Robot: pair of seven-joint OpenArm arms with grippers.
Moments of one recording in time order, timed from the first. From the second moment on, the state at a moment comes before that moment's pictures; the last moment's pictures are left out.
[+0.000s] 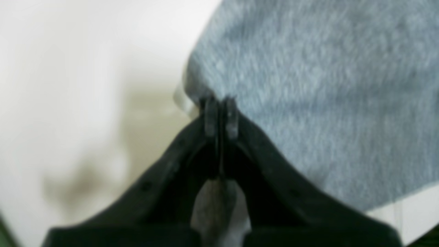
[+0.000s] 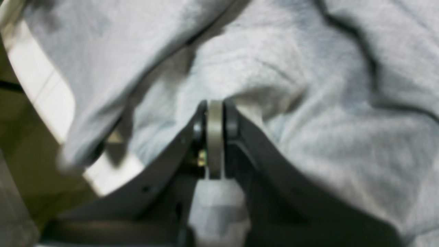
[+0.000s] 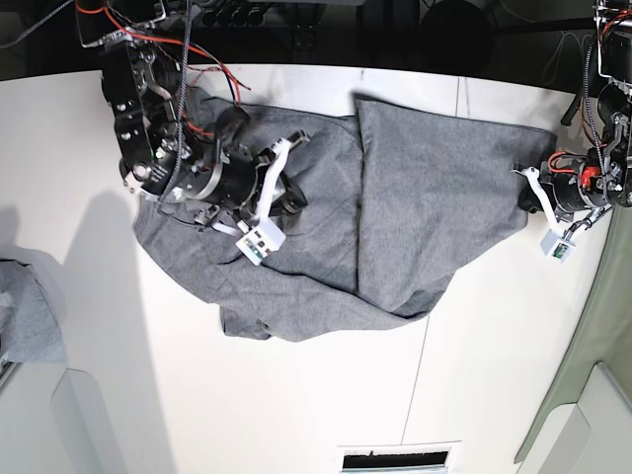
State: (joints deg) left arm -0.6 -32.0 -3.7 68.8 -23.0 -30.0 42.0; right arm -2.7 6.6 -15.8 94.3 16.7 27.9 -49.2
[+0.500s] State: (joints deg) left arm -2.0 -31.8 -3.6 68.7 -21.4 -30.0 44.1; right arm -29.8 21.7 -15.9 116.7 16.8 28.6 -52.1
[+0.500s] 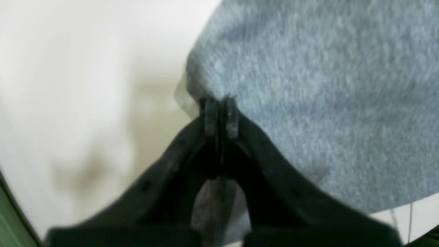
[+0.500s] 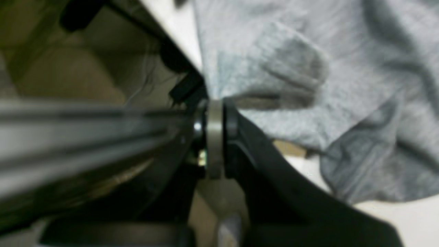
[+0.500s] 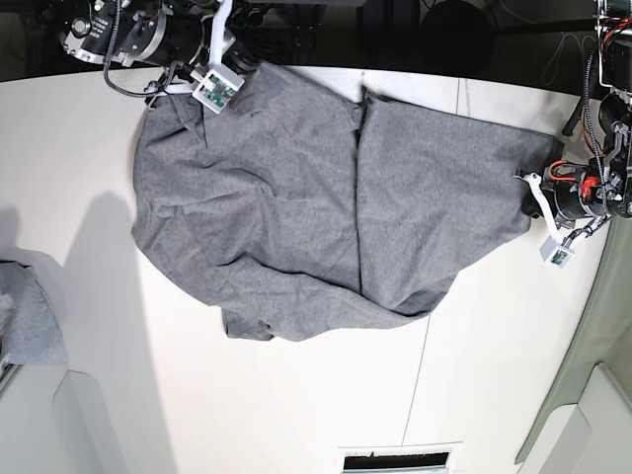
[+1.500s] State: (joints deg) left arm -3.9 -34.5 -3.6 71.0 -25.0 -27.7 43.2; right arm -2.9 11.8 5.2 78.6 13.5 14.2 -43.7
